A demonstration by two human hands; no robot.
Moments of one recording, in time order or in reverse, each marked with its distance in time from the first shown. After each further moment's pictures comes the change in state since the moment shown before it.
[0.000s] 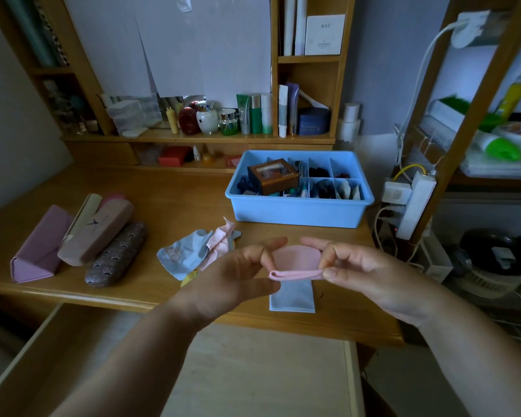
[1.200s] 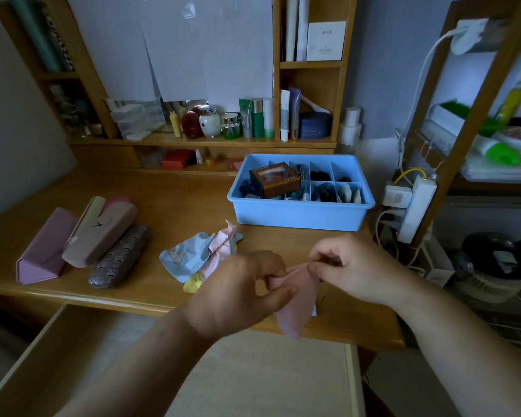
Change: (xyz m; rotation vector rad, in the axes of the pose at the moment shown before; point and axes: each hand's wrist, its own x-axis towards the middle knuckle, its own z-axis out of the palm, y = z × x) left_hand -0.004 0.010 0.011 0.799 0.130 0.398; right_hand 0.026 -0.011 0.002 -0.648 0.144 -0.101
